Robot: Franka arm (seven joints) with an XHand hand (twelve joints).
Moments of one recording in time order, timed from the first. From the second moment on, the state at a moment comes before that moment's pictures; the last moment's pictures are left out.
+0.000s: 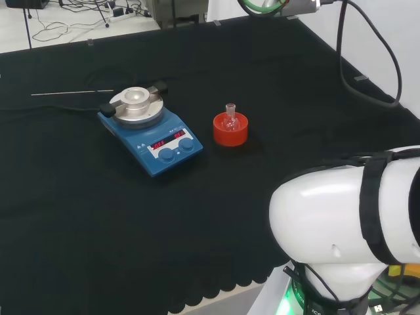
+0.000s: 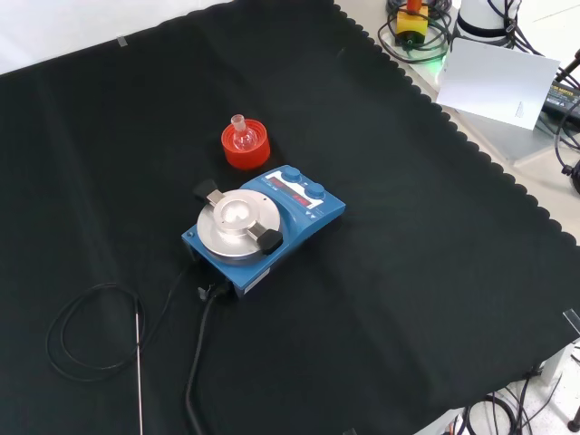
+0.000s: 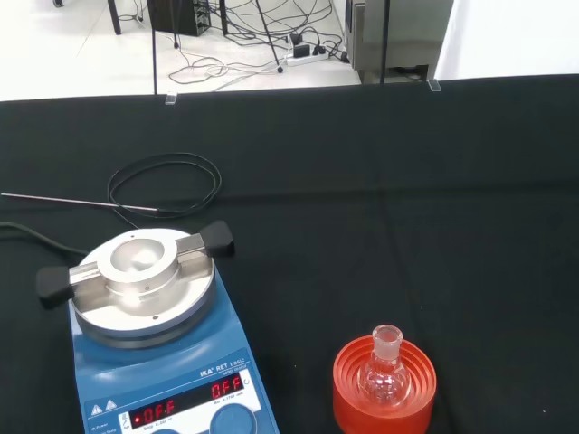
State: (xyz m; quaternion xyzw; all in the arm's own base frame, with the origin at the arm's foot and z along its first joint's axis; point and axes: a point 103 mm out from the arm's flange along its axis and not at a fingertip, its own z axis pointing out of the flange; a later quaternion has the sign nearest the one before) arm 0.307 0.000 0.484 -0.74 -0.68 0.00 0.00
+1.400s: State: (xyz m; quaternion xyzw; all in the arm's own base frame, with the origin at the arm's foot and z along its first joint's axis) arm 0.340 -0.045 0.435 -0.75 -0.66 0.01 0.05
